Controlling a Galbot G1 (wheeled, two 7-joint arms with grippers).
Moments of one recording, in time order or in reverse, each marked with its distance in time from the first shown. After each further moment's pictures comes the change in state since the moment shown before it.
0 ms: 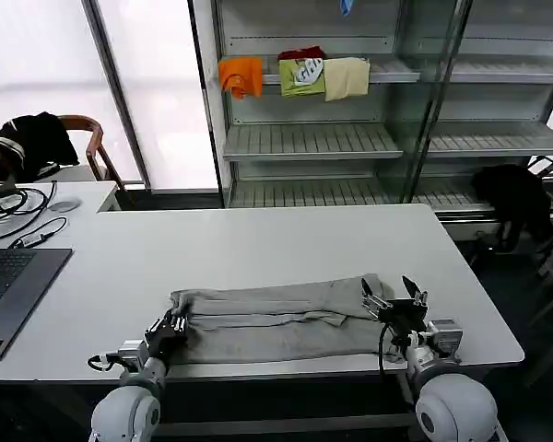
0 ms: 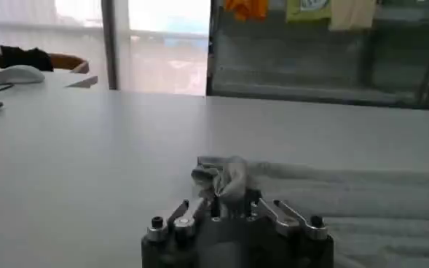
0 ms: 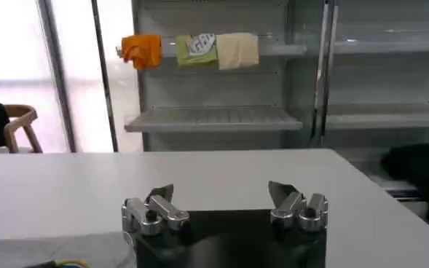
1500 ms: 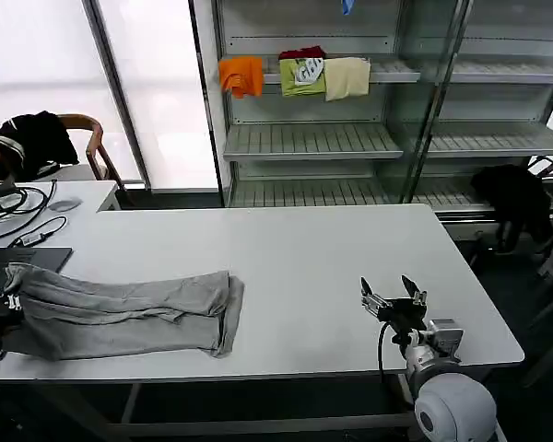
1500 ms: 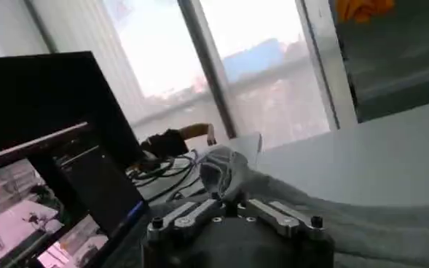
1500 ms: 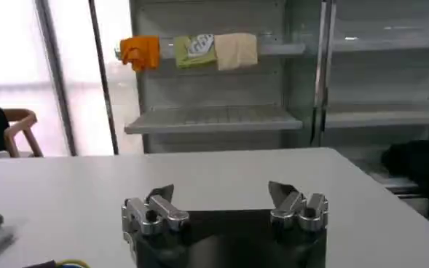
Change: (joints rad) left arm 0.007 0.453 -0.399 0.211 -0.031 -0.174 0.125; right arm -0.008 0.018 0.009 0.010 0.001 -0.005 0.005
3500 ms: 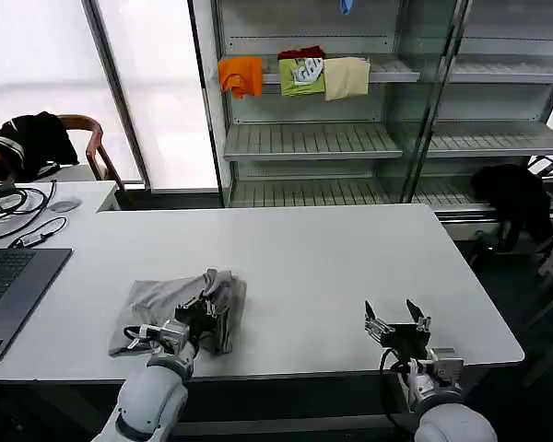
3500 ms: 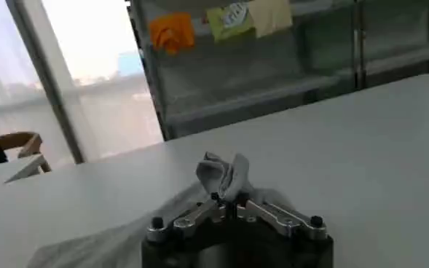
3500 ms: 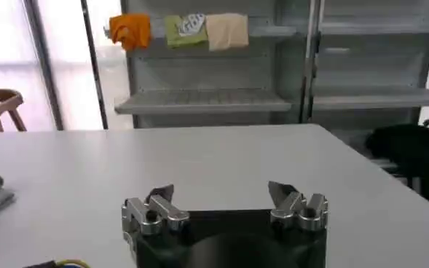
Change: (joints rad) left arm -0.129 -0.293 0.680 -0.290 0.143 0.250 -0.228; right arm -0.131 0.031 0.001 0.013 -0.076 0.047 -0.004
